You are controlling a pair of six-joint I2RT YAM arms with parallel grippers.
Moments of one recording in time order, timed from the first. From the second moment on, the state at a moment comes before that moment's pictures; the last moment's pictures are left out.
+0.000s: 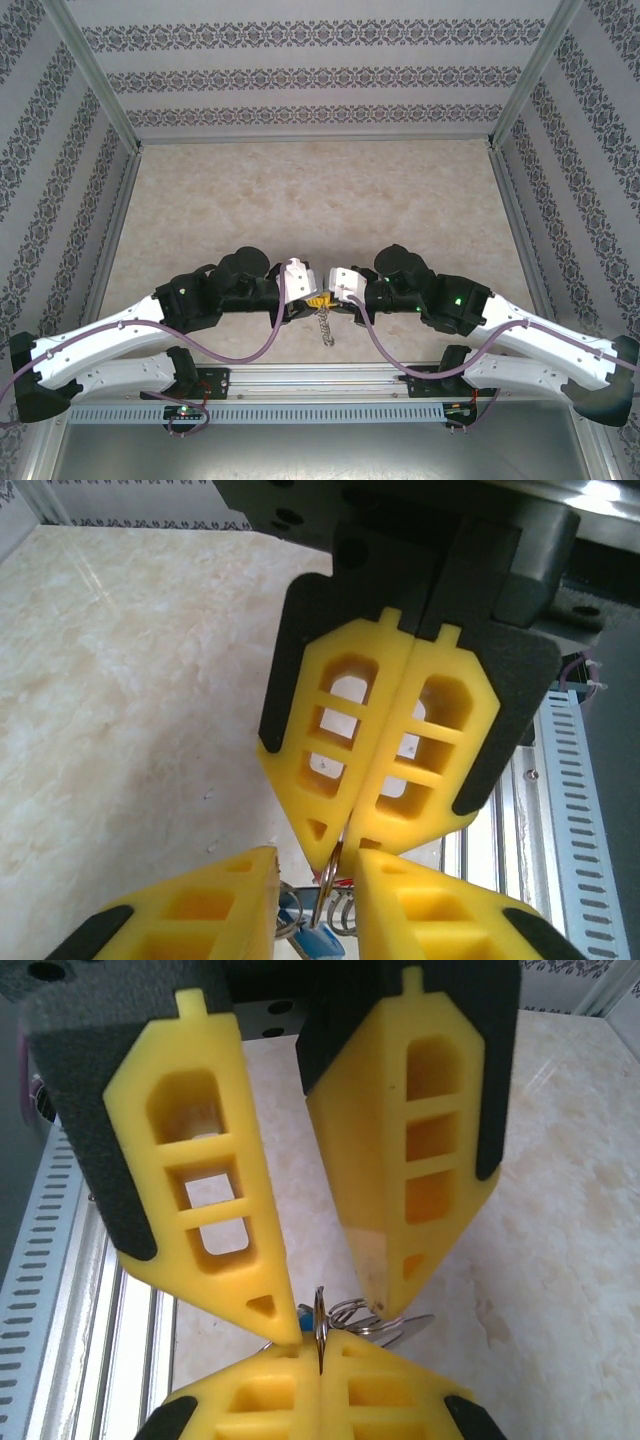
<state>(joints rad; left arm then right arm) -1.05 0.96 0.92 -0.48 0.19 0.22 1.05 0.90 0.87 -0.53 -0.25 -0.34</state>
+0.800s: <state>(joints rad) -1.05 1.00 0.94 -0.51 0.19 0.23 1.02 0.91 0.87 -0.56 -0.28 -0.34</state>
